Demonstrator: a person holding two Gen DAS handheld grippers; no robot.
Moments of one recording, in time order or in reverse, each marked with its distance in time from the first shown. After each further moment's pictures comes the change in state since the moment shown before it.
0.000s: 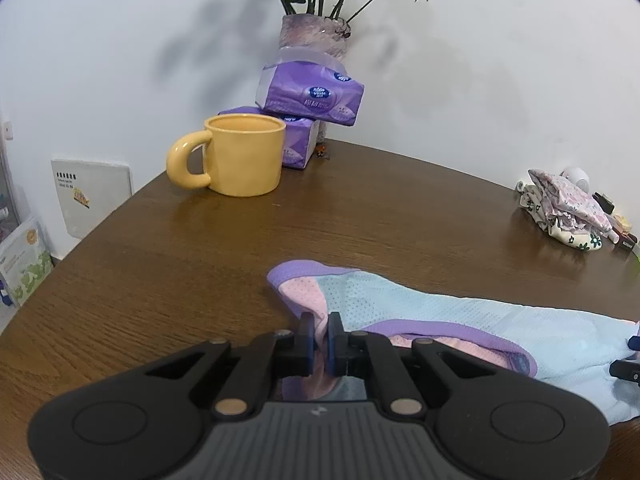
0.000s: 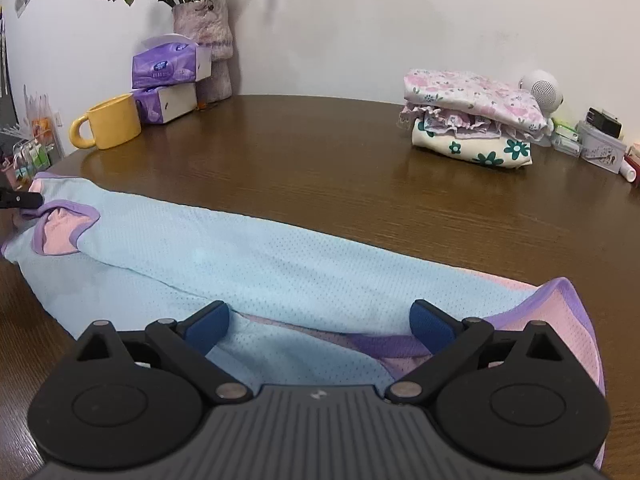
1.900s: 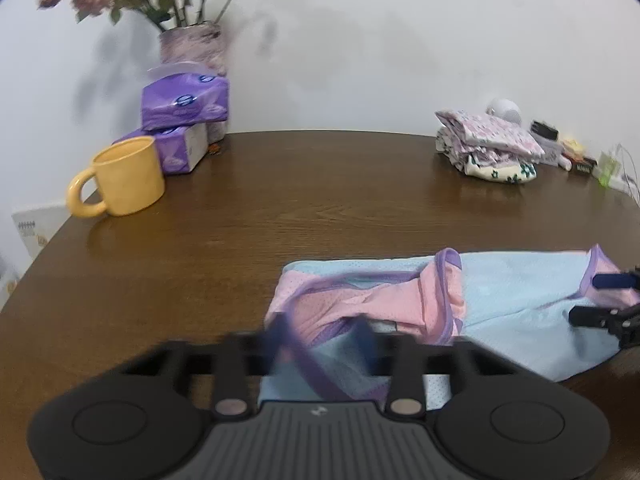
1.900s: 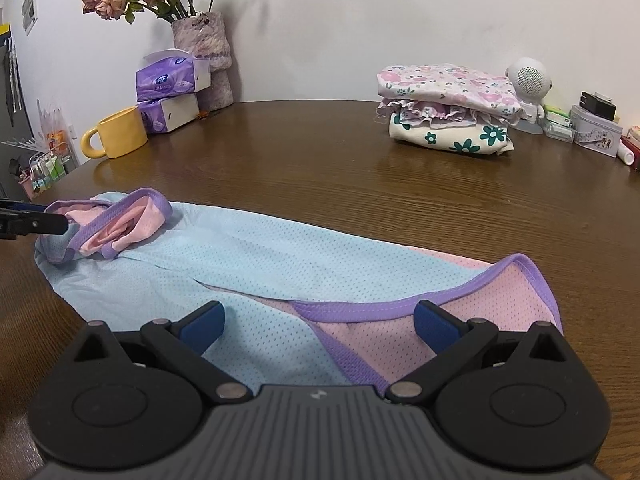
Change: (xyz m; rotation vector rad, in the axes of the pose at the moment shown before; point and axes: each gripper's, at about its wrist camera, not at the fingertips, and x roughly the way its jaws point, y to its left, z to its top) left arm -0.006 -0.130 -0.022 0.228 0.048 -0.046; right arm -0.022 -0.044 -0.014 0.031 -0.014 0.070
